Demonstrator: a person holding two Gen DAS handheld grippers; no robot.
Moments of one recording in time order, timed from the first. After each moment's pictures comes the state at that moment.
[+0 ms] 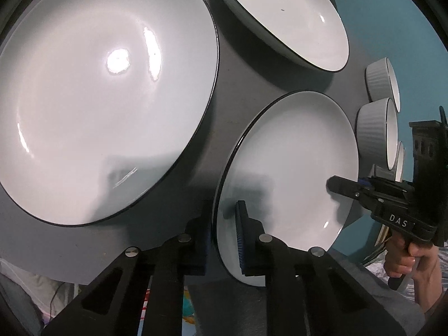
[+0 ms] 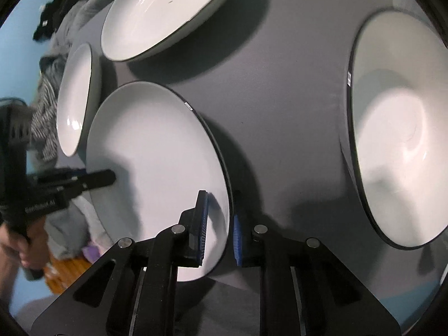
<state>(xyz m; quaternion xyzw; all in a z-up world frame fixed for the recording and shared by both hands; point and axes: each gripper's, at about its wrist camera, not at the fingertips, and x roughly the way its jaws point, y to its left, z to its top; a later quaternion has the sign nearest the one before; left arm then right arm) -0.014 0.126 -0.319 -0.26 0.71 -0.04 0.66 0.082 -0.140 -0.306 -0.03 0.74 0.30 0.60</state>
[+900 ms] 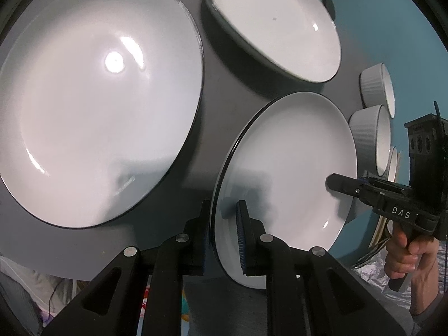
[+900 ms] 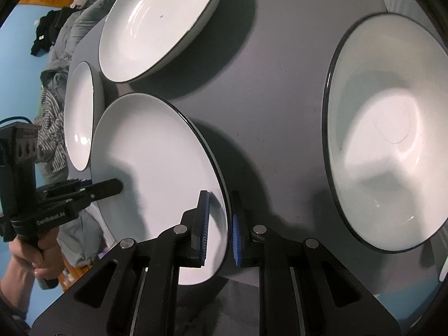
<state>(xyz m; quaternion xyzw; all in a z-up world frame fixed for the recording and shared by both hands) -0.002 0.114 -0.301 -0.26 0.71 -0.03 0.65 0.097 -0.146 -0.301 0.02 0.75 0.29 0.59</state>
